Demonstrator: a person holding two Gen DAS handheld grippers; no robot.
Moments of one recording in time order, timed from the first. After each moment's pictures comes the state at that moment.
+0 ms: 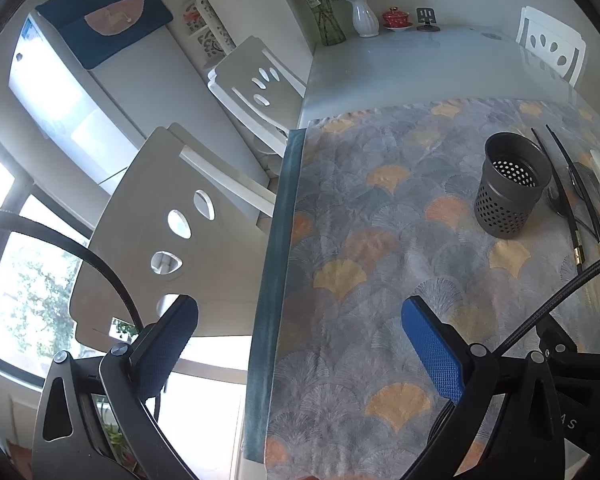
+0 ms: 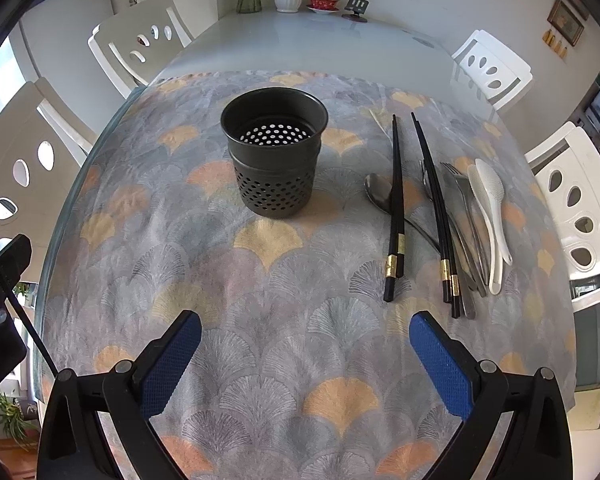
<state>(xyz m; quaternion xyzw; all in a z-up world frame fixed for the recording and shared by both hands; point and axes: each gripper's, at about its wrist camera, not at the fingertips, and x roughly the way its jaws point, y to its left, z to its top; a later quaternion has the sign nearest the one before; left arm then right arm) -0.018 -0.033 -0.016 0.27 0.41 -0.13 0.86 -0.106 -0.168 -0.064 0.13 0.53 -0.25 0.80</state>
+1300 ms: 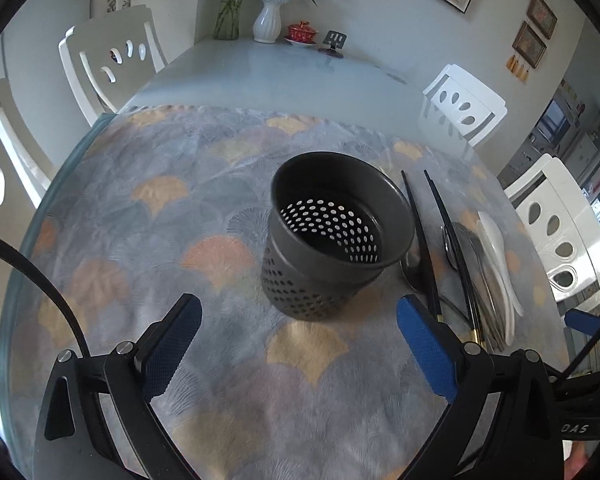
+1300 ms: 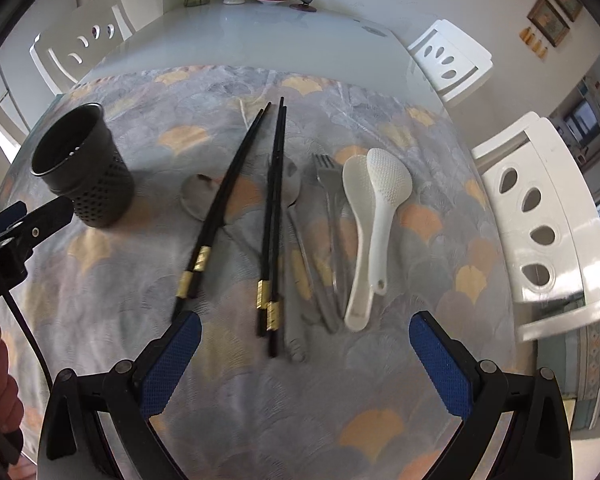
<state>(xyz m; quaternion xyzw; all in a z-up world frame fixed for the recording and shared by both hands) -0.013 -0.148 -0.093 0.05 0.46 -0.34 0.82 -0.159 -0.313 -0.074 0.08 0.55 -0.28 0.78</state>
